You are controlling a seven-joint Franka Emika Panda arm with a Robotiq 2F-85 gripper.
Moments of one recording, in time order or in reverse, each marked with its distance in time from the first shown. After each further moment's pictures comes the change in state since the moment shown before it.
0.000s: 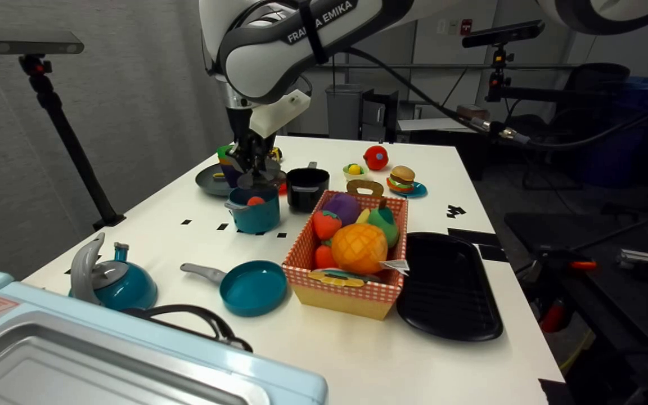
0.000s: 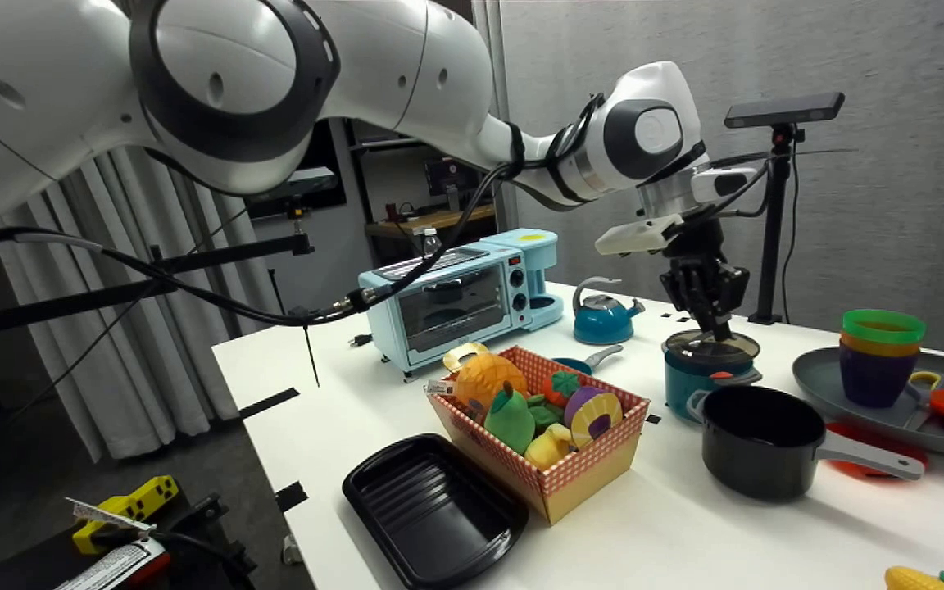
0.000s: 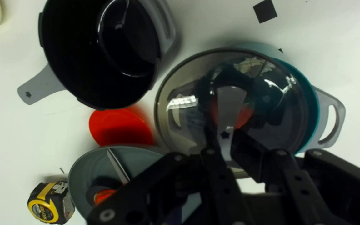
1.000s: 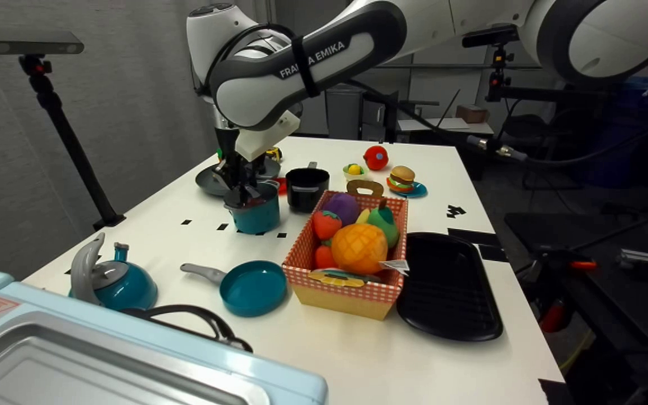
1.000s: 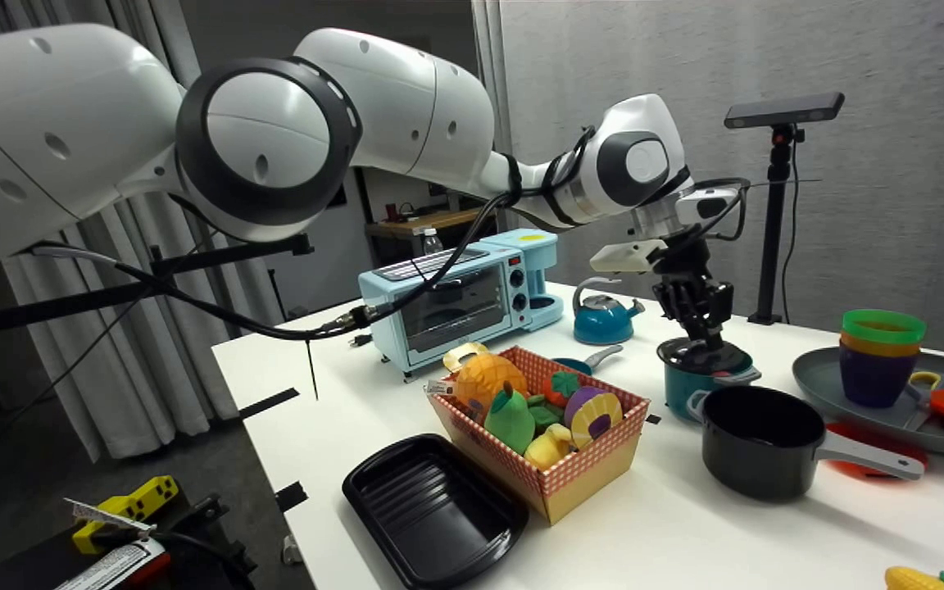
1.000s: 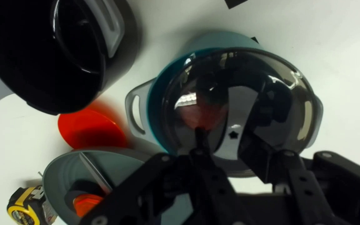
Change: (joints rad) arm 0.017 0.136 -0.003 0.170 -0.001 -0.007 0.079
